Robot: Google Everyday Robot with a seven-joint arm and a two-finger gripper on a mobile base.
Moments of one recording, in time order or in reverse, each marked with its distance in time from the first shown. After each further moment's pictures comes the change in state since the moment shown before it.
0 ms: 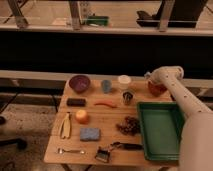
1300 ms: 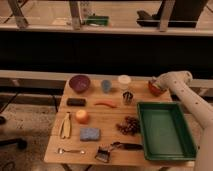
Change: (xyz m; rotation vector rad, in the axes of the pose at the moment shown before) arm 0.047 0.006 -0.031 0.005 0.039 0.048
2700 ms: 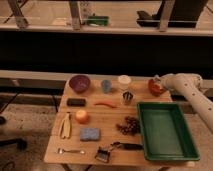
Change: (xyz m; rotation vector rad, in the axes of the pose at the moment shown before) arm -0.005 0.001 -0.046 0.011 -0.121 0.041
